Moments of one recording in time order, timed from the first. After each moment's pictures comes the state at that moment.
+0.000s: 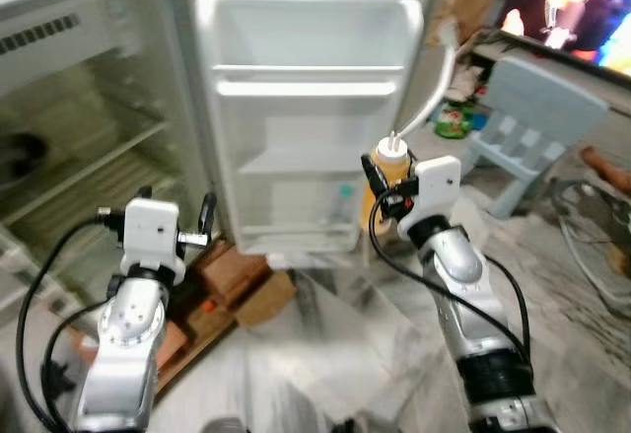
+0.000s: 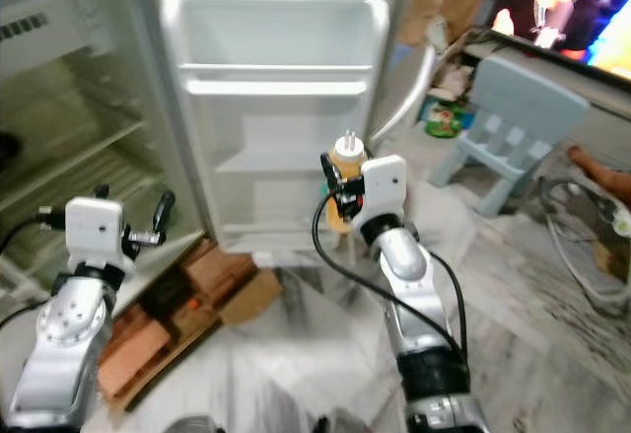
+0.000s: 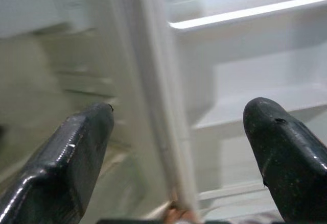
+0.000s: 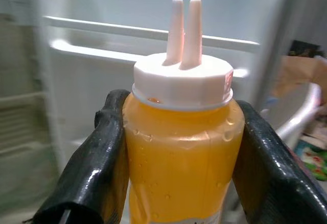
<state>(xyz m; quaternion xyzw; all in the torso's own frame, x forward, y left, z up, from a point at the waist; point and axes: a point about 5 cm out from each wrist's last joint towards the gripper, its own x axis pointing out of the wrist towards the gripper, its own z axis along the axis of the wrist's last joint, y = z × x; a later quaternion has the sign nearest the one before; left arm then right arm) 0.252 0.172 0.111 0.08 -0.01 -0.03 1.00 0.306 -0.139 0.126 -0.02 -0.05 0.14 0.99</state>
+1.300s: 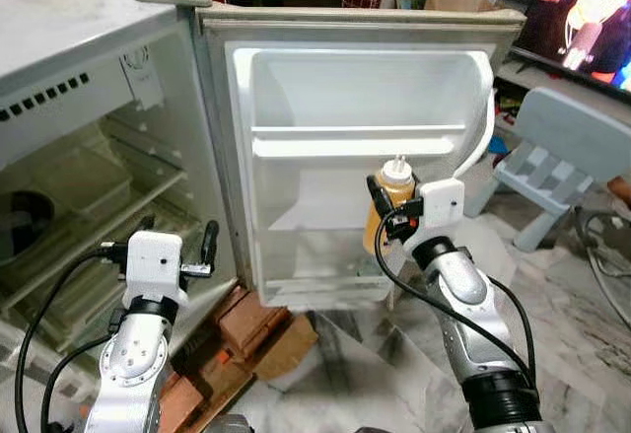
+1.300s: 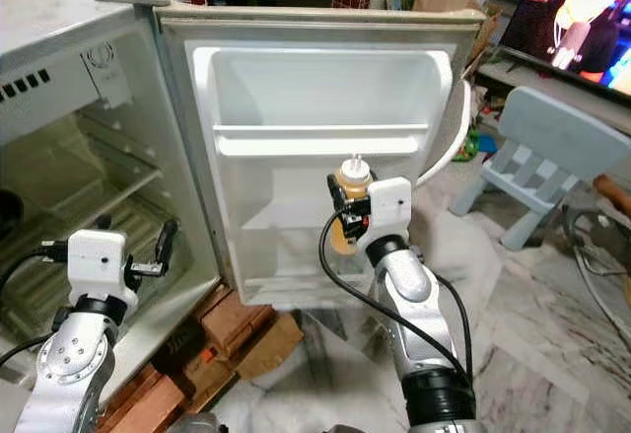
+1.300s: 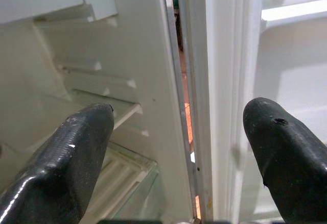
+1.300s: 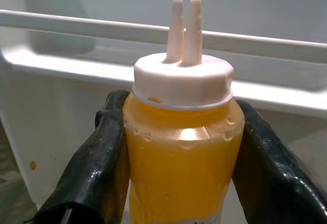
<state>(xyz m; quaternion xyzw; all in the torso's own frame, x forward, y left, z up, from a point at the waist) 0.223 0.180 0.102 0.09 0.02 0.01 1.00 0.293 -0.135 0.113 0.00 -0.03 0.14 0.99</state>
